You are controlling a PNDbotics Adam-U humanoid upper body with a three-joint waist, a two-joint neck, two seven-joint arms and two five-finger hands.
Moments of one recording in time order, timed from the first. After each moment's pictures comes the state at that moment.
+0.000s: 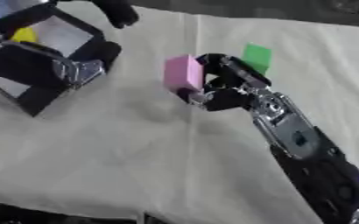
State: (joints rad) left arm -0.91 0.53 -0.48 -1.98 -0.23 0.24 -0.52; right arm -0.51 -0.40 0.31 -1.63 -0.16 0.10 0.18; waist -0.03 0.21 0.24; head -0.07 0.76
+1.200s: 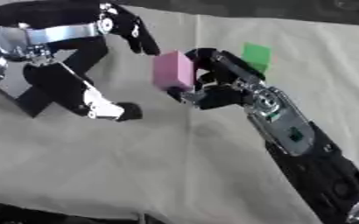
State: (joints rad) left arm -0.96 0.46 -0.53 -1.89 -0.51 0.25 -0.71; right arm -0.53 -0.39 0.33 -1.66 -0.16 0.09 0.20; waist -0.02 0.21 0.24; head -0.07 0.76
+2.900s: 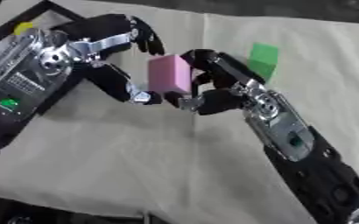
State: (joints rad) left arm -0.98 0.38 -0.60 -1.61 -0.61 0.25 -0.56; right arm -0.53 -0.37 0.34 -1.68 -0.15 0.01 0.24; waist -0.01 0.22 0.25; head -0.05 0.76
